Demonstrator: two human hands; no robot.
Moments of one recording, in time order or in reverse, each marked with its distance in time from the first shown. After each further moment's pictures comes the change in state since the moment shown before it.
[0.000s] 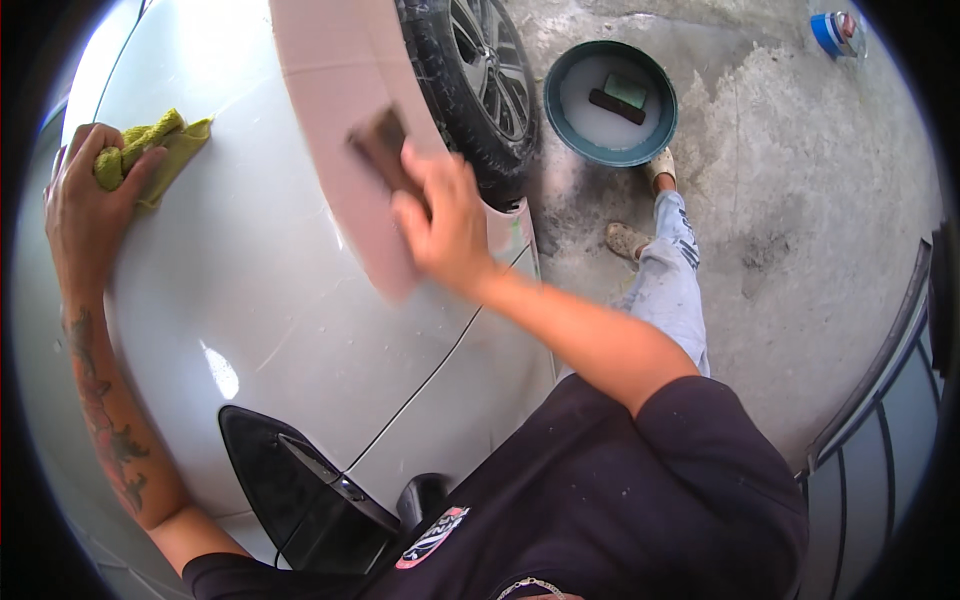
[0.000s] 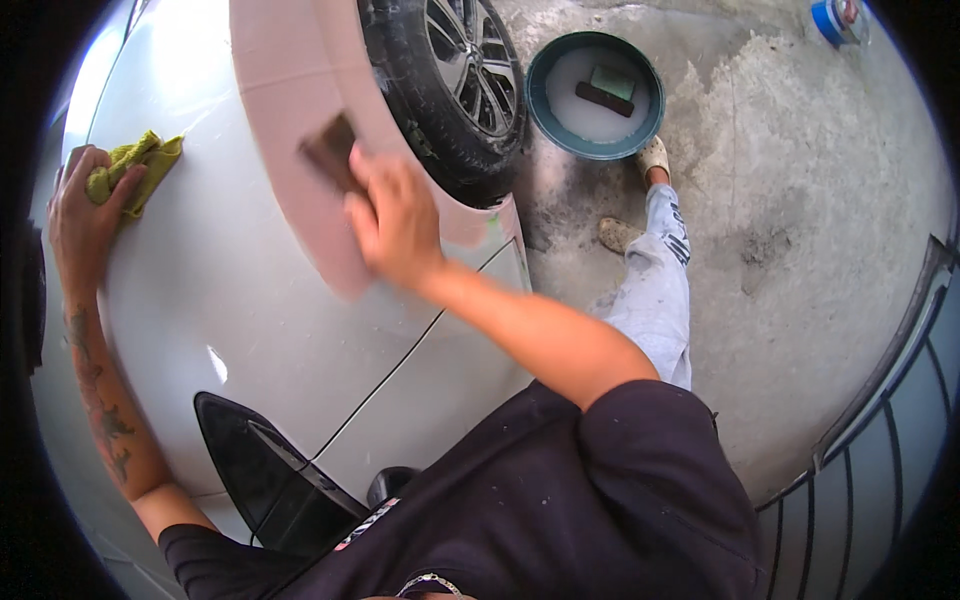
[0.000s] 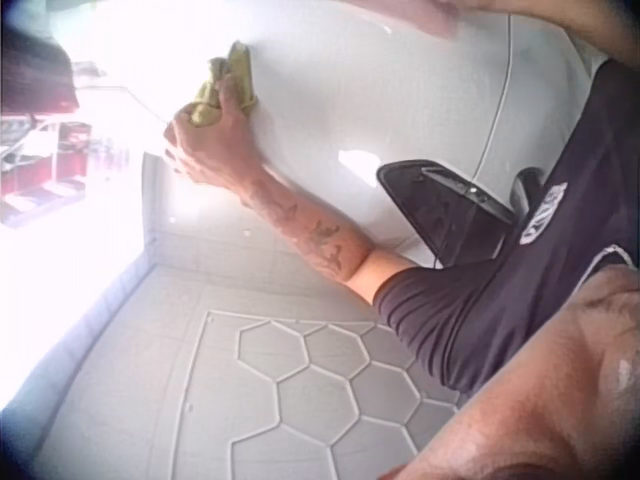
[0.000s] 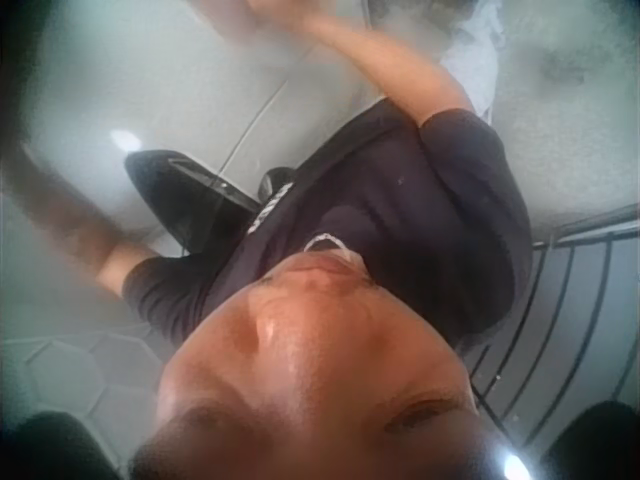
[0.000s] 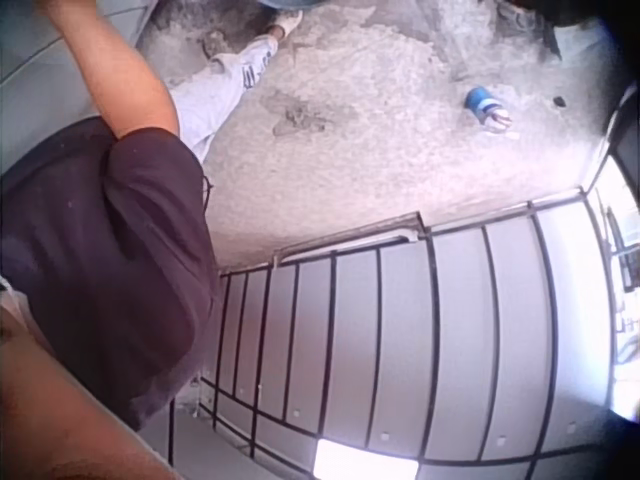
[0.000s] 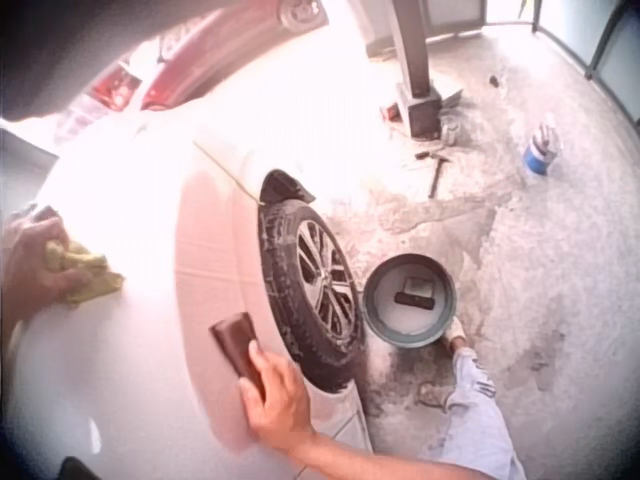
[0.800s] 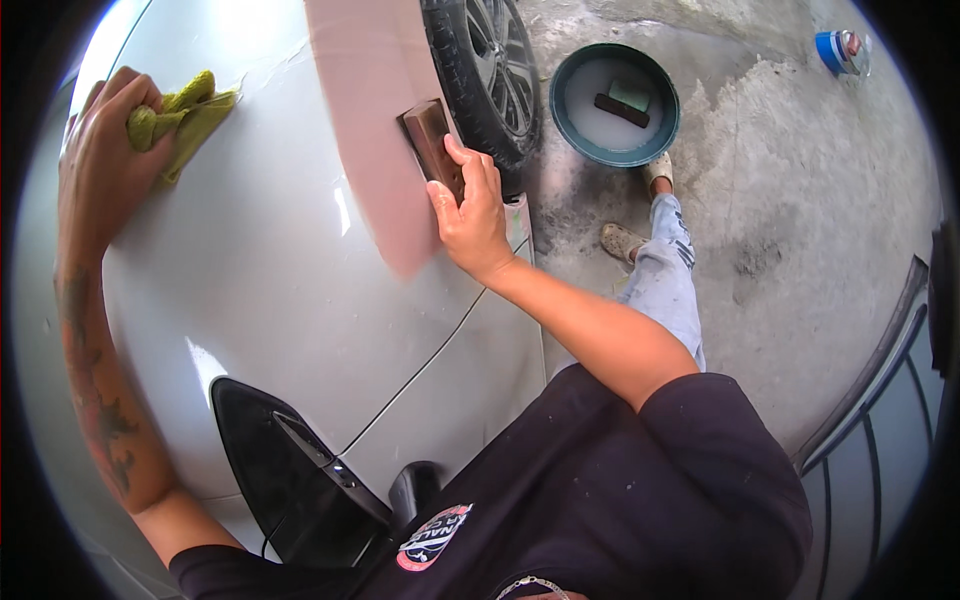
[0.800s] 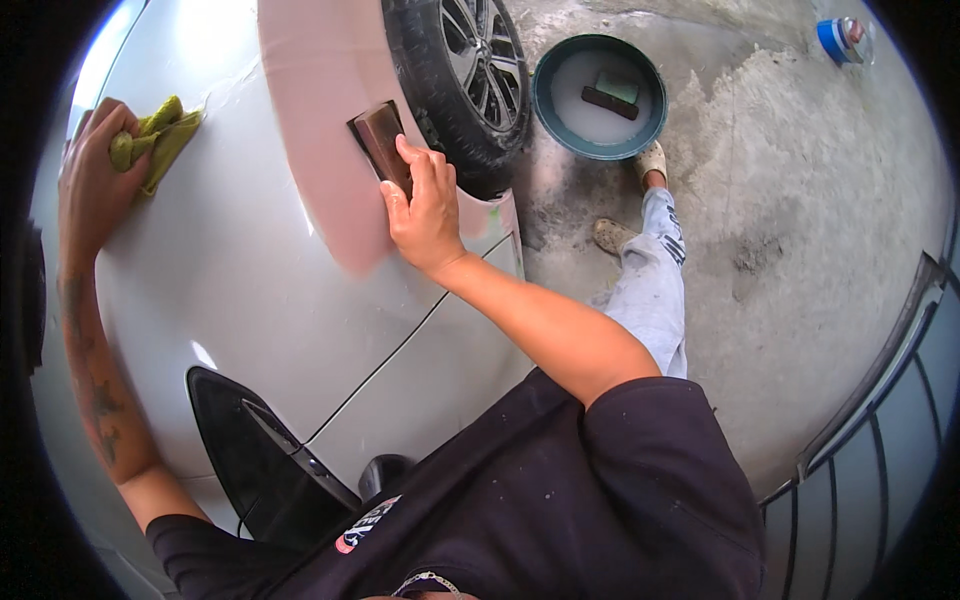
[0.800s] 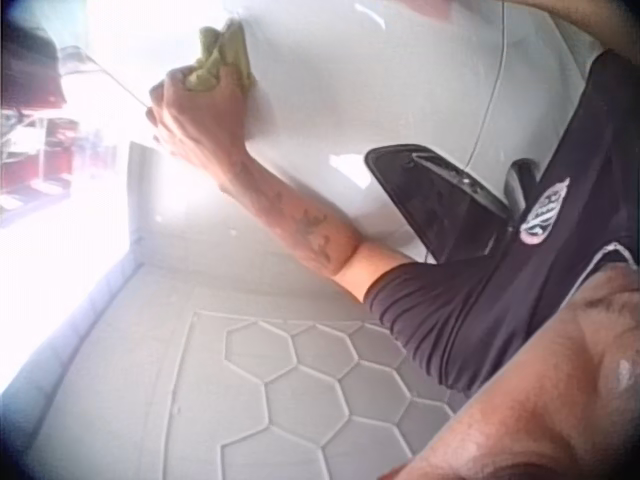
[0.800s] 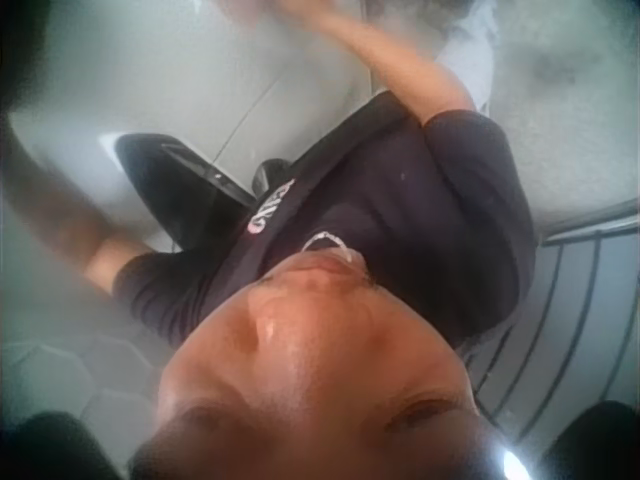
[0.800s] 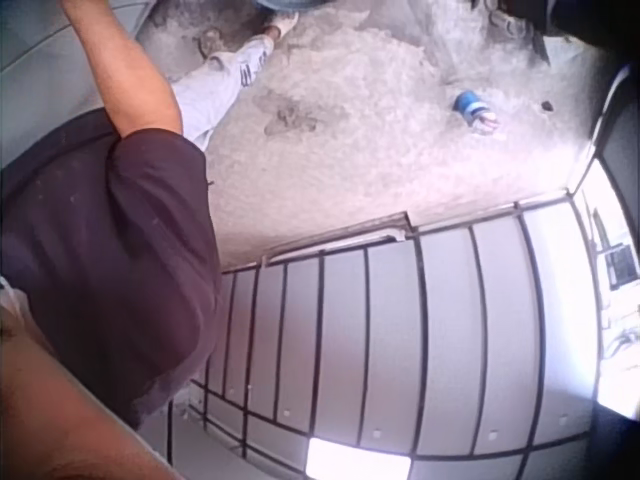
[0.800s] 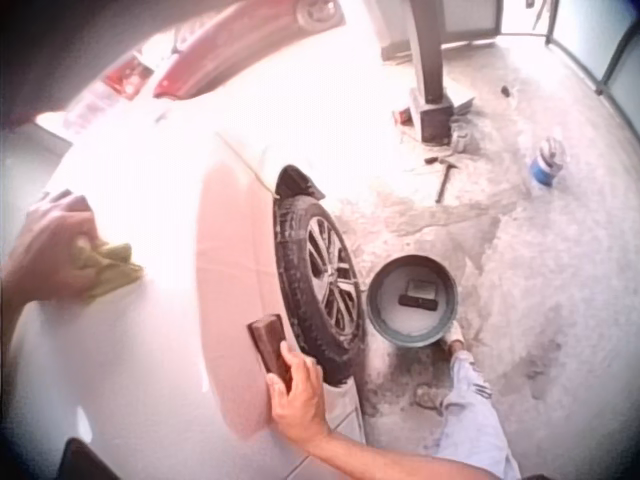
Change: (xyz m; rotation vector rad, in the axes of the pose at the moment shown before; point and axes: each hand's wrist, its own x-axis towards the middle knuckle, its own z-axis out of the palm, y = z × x) left_hand -0.002 0.015 -0.009 -0.124 -0.094 0.104; right_hand -0.016 0.002 -0.008 0.040 -0.013 0.151
